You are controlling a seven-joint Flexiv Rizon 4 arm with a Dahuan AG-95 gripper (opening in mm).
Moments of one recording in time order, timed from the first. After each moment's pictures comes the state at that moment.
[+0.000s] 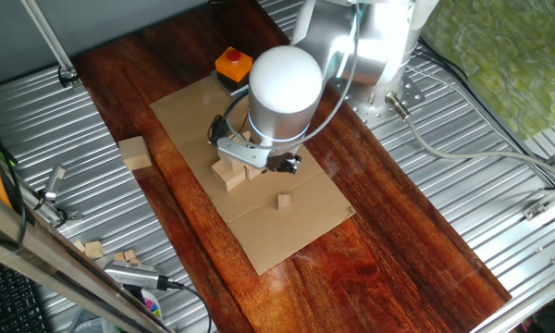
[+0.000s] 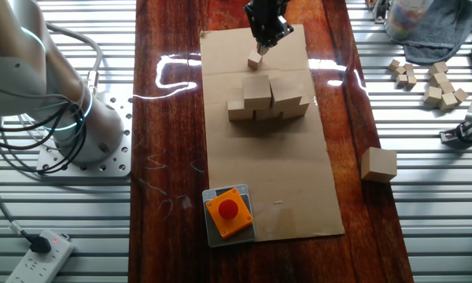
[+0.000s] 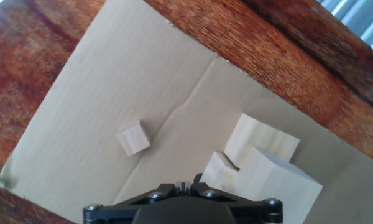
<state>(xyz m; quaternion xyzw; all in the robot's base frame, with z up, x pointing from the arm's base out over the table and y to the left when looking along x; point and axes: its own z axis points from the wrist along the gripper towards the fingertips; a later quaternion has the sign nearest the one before) 0.420 0.153 0.135 0.32 -0.94 0.08 0.06</state>
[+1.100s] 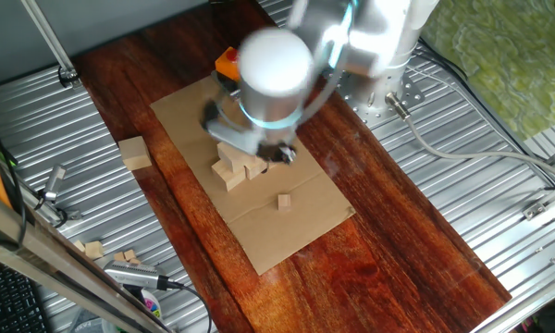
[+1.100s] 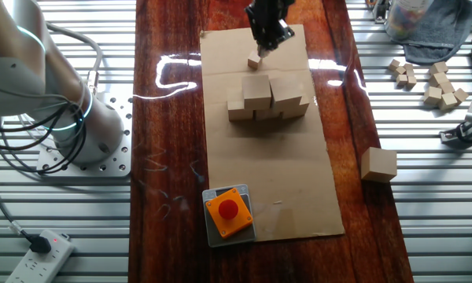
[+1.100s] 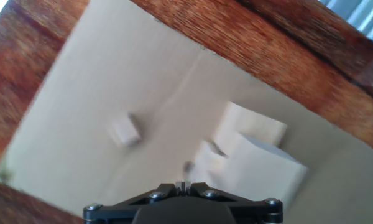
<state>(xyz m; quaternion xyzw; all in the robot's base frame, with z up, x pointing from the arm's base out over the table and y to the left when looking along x) 0.425 0.119 0.156 0.32 -0.94 0.07 0.06</state>
